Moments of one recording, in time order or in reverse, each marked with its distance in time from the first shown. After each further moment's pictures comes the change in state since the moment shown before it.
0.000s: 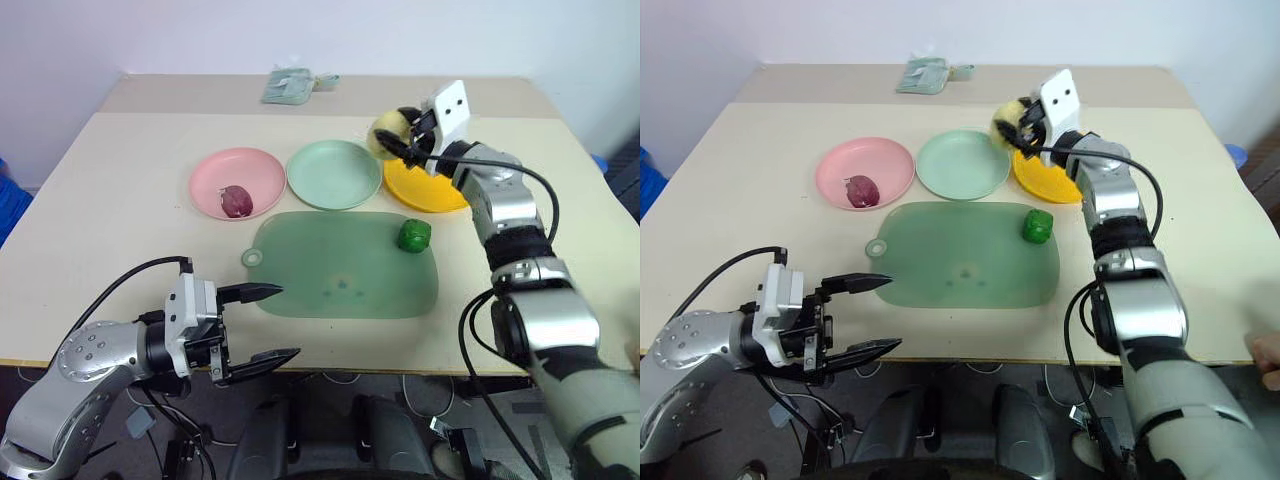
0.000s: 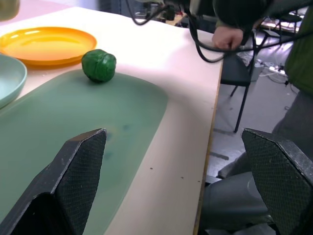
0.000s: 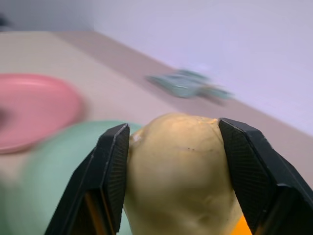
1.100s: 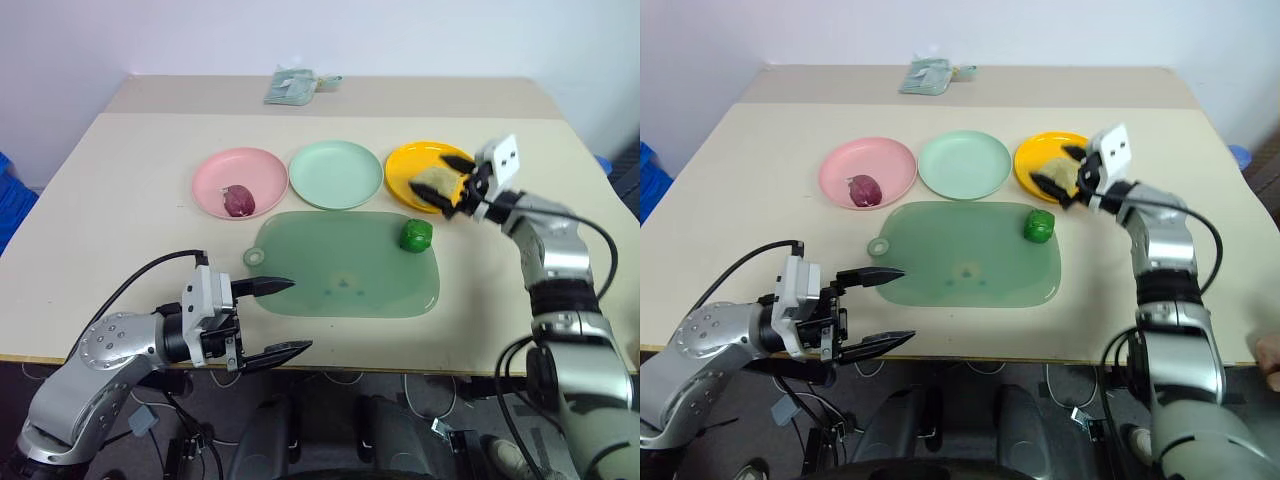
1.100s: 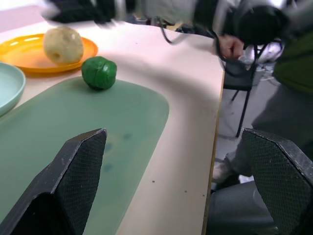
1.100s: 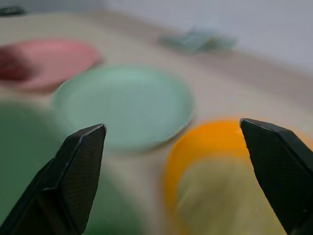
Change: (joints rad) left arm -0.130 -0.016 -0.100 0.092 0.013 -0.006 -0.004; right arm 0.540 -0.149 -0.139 -0.646 0.167 0.360 0.311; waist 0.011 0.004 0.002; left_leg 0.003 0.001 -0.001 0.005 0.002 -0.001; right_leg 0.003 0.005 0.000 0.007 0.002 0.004
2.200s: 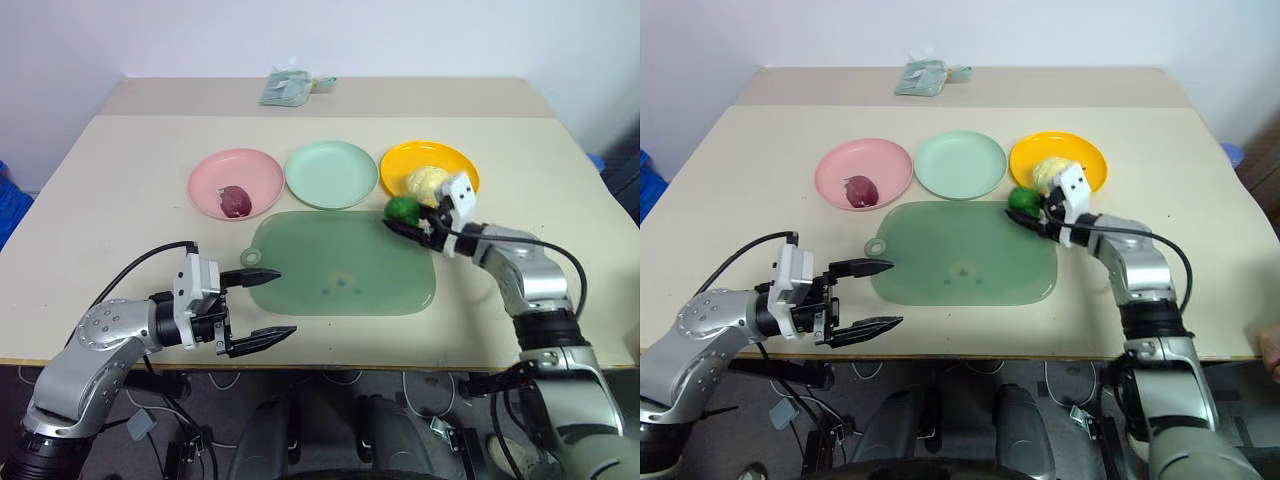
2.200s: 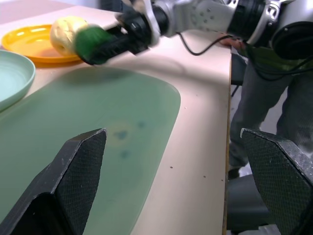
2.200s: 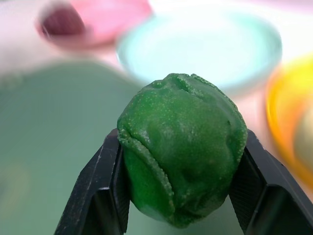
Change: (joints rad) left arm -0.009 -0.016 0.037 0.106 0.024 -0.038 -0.046; right arm -0.088 0.159 0.103 -0.046 0.010 0.085 -0.071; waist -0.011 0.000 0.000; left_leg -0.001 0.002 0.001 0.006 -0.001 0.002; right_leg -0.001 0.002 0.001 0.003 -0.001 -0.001
